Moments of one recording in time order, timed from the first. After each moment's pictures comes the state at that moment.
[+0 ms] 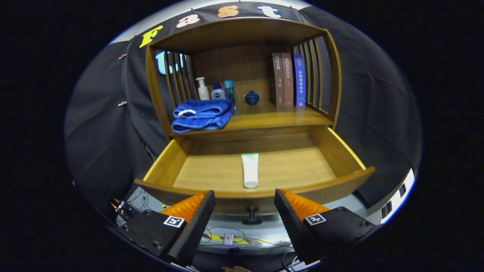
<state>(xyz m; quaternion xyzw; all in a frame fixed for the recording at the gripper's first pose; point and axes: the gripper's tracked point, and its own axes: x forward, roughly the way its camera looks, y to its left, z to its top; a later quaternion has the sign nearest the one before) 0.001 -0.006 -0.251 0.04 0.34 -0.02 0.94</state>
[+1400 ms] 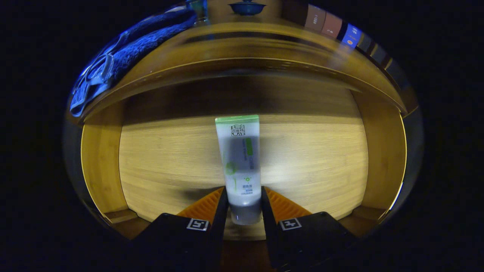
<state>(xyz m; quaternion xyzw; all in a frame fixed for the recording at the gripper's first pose) 0.082 -0.036 -0.431 0.01 0.67 -0.06 0.74</state>
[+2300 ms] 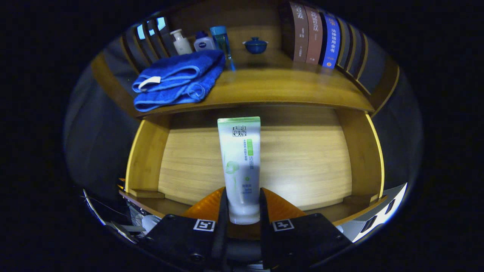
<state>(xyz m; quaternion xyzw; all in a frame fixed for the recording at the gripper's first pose) 0.052 -0.023 -0.309 0.04 0.57 -0.01 0.82</state>
